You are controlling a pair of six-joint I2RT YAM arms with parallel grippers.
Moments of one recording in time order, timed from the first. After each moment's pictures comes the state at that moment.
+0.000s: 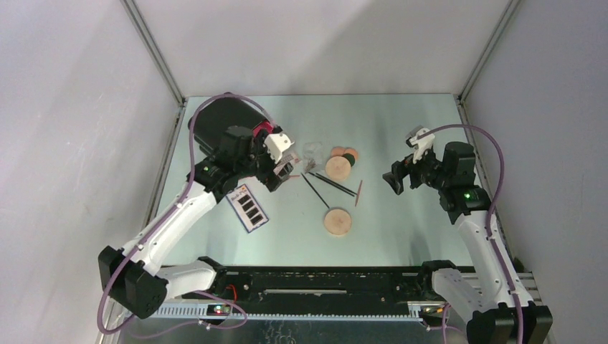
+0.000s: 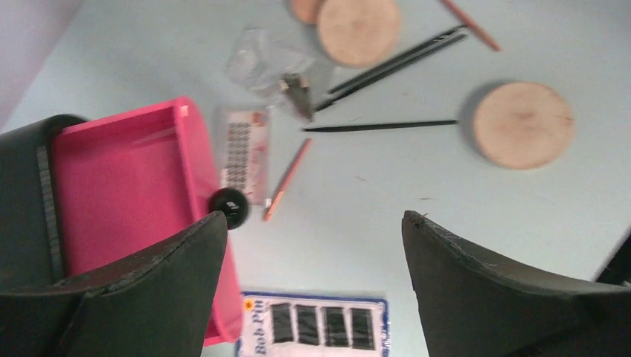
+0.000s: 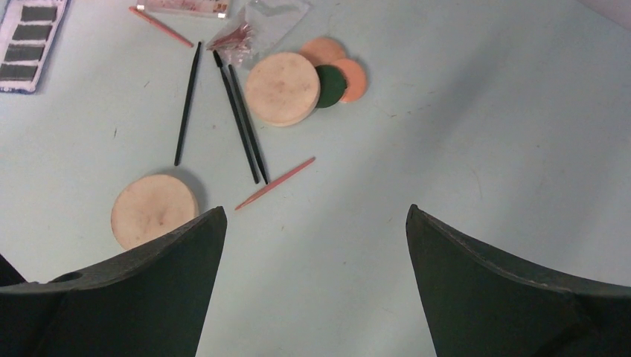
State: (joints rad) left arm -0.50 1.17 1.09 -0.52 0.22 0.42; right arm 0.04 0.89 0.82 -0.39 -0.55 -0.30
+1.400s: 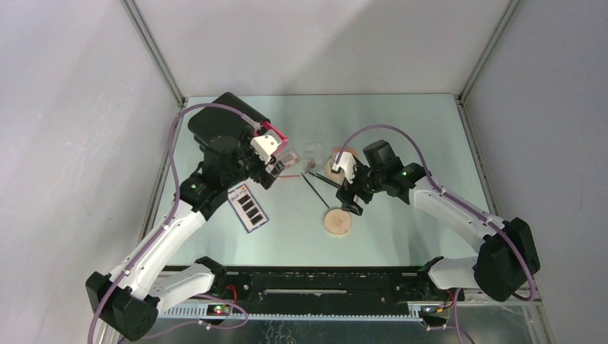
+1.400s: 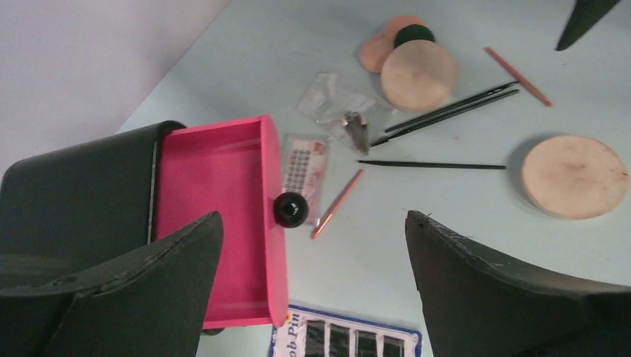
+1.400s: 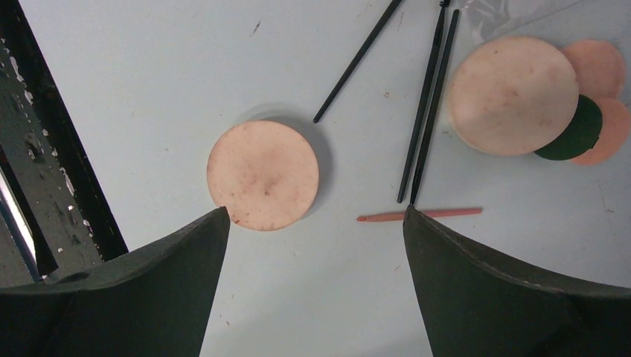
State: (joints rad) left arm -0.49 0.99 0.95 -0.34 0.20 0.40; right arm 0.60 1.31 0.96 -0.53 -0.42 -0.49
